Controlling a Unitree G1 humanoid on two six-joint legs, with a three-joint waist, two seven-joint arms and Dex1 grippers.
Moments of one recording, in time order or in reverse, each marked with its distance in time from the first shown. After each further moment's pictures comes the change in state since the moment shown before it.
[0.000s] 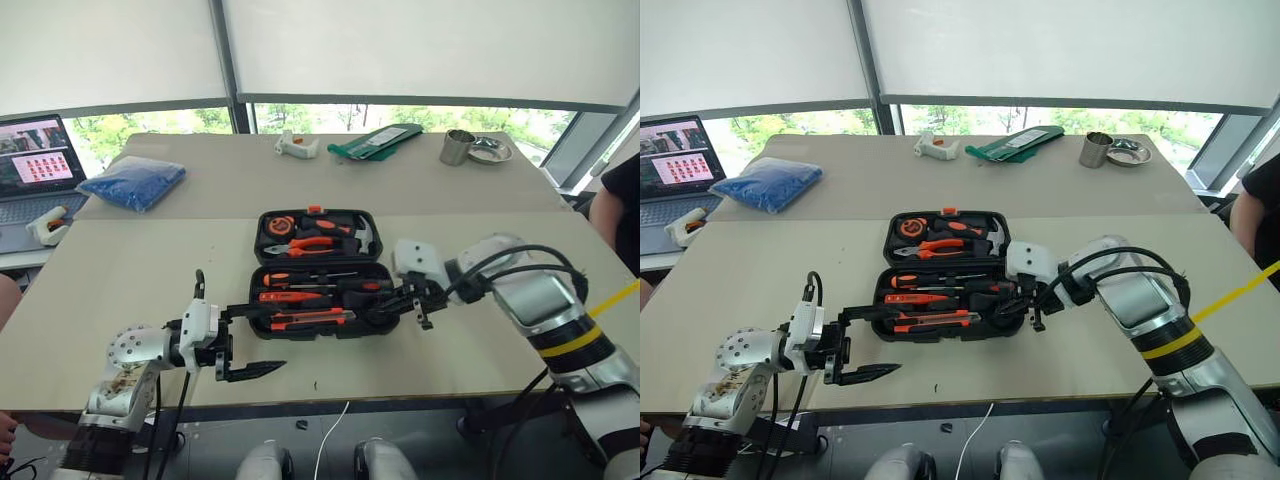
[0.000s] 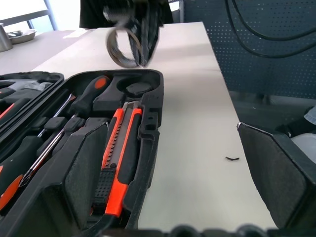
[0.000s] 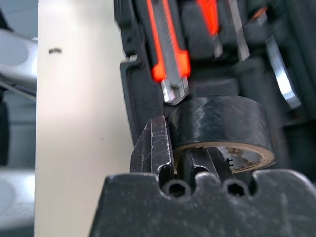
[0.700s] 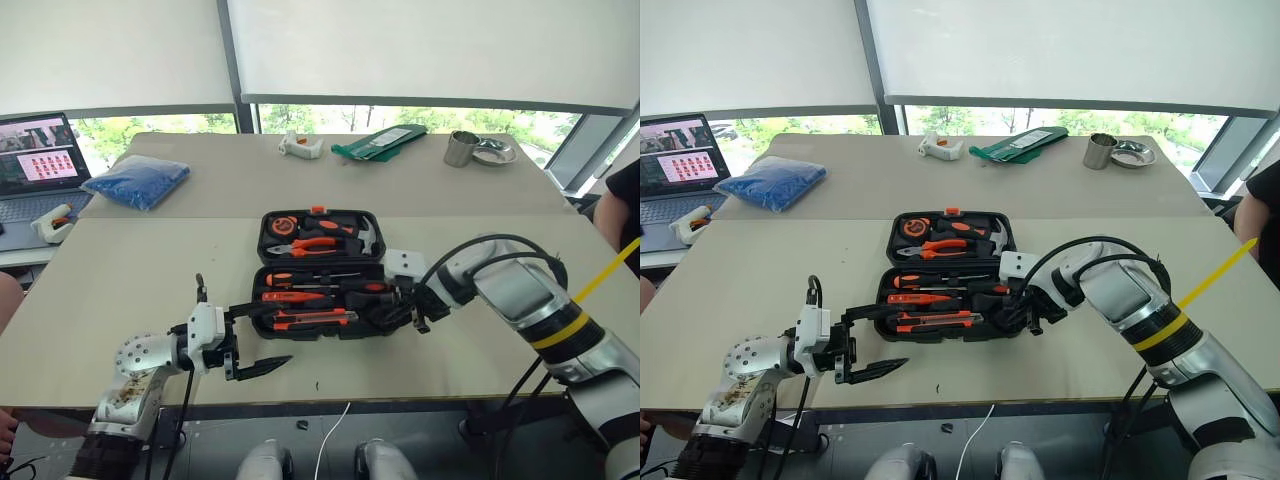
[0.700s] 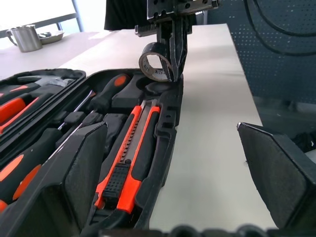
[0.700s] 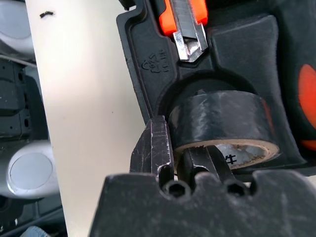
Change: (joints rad) left arm 0.026 -0.053 -0.005 -0.004 0.036 -0.048 0.089; right arm -0.092 -0.017 0.157 0.003 -0.061 0.193 0.058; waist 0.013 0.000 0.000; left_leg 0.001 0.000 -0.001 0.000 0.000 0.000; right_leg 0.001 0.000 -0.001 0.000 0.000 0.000
